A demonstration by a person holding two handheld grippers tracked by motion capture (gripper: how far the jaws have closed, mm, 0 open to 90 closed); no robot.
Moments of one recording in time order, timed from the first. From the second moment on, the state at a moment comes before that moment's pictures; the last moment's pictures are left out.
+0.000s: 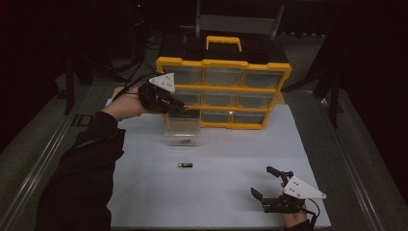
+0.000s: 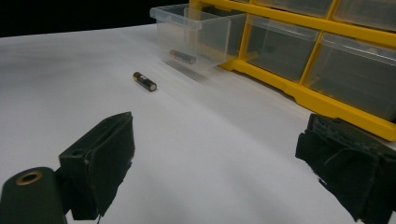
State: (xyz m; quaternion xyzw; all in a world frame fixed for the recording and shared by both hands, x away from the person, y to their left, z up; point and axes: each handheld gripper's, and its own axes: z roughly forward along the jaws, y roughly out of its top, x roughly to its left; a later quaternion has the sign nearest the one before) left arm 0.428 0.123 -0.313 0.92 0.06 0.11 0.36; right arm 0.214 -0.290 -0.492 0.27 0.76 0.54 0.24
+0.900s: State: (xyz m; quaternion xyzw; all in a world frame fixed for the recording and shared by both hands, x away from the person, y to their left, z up) left arm 0.453 0.102 -0.360 0.94 0.11 0.08 0.33; right arm 0.214 -0.291 -0.492 0.27 0.76 0.55 0.24
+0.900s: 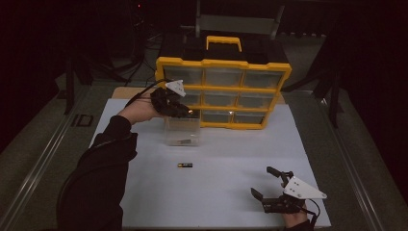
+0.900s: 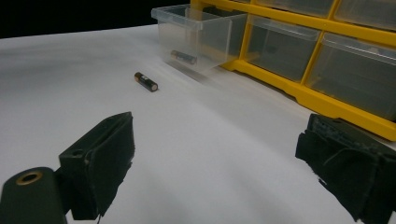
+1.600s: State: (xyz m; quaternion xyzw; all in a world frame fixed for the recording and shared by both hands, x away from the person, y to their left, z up) left arm 0.453 0.081 -0.401 0.97 0.10 0.08 0.21; right arm 0.215 -0.291 -0.493 0.28 0.76 0.55 0.23
